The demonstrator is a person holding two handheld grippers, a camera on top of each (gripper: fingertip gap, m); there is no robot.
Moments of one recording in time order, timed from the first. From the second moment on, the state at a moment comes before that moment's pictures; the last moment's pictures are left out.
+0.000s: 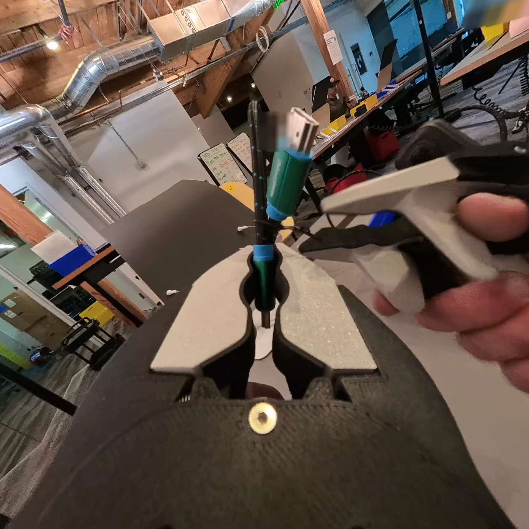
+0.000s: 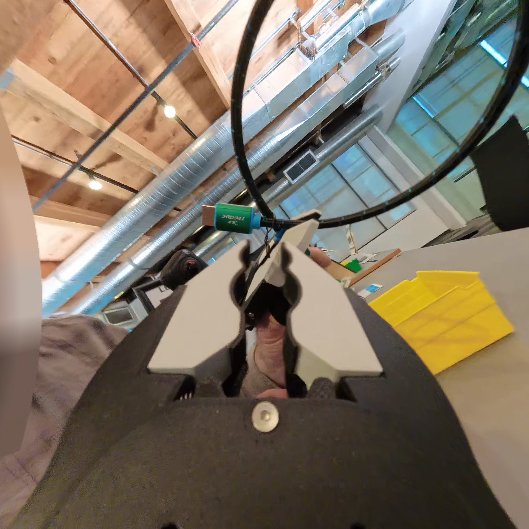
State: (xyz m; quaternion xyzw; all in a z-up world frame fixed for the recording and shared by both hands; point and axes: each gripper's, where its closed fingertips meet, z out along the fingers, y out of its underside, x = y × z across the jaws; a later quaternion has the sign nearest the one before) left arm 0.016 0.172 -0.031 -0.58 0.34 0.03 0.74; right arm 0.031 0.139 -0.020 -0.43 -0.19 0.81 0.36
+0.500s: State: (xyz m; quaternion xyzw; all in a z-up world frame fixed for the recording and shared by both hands) left arm 0.022 0.173 -0.036 -0.60 0.35 0.01 0.72; right arm 0.038 0.144 -0.030 -0.36 -0.50 0.06 0.78
